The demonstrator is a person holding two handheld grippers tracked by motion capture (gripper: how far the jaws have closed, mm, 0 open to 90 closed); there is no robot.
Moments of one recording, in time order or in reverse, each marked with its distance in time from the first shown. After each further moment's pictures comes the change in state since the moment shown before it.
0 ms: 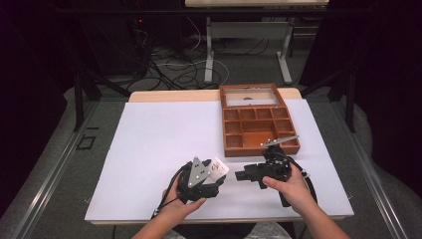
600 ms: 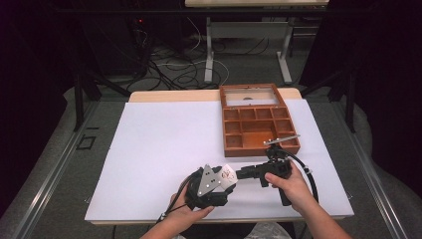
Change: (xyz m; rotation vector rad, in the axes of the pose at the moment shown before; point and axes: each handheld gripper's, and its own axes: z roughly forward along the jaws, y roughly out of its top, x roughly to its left) left arm -0.025 0.003 0.006 -0.005 -0.073 0.057; right arm -0.017 -0.001 0.003 0.002 0.121 0.072
